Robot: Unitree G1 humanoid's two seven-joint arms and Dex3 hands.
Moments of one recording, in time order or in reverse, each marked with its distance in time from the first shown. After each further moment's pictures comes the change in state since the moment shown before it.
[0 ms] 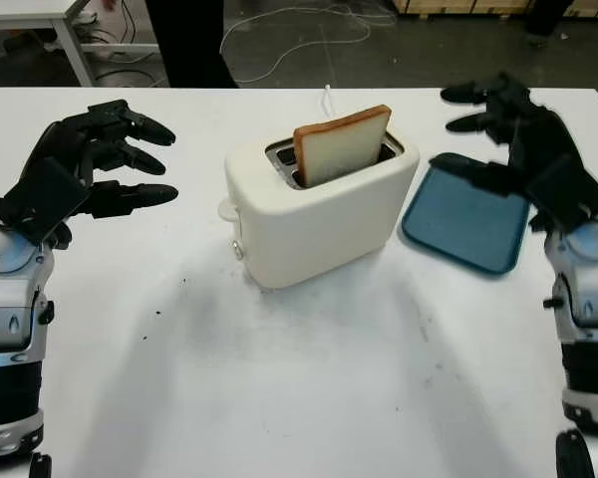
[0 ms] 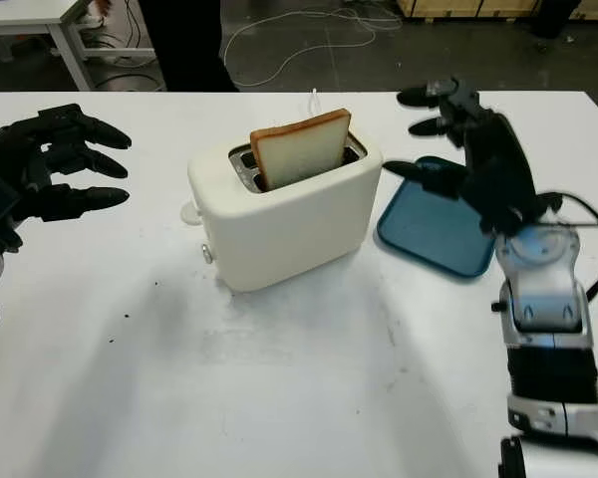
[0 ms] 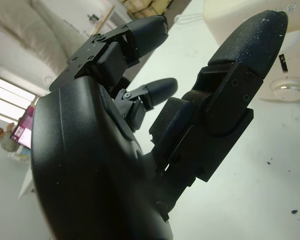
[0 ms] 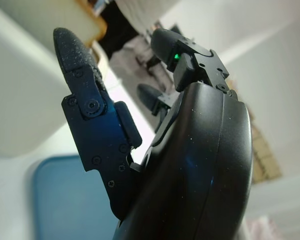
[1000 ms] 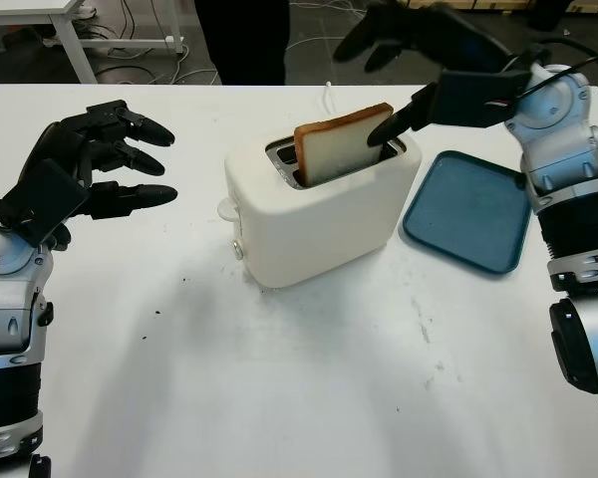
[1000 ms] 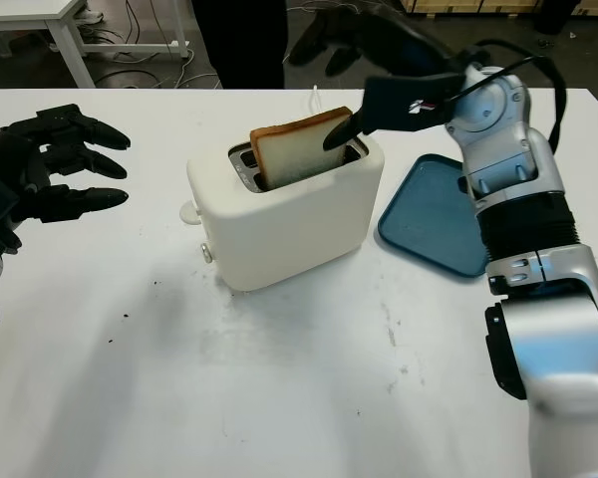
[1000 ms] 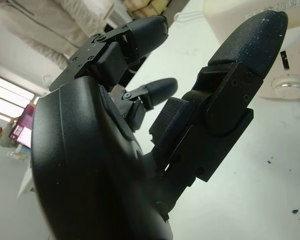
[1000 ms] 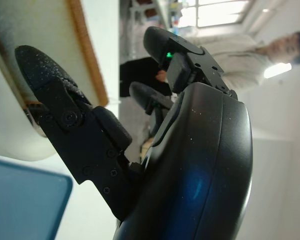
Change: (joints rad) left arm 0.007 0.000 0.006 -0.009 -0.001 0.000 0.001; right arm -0.469 -0.032 0.322 0.473 -0.281 -0.260 0.205
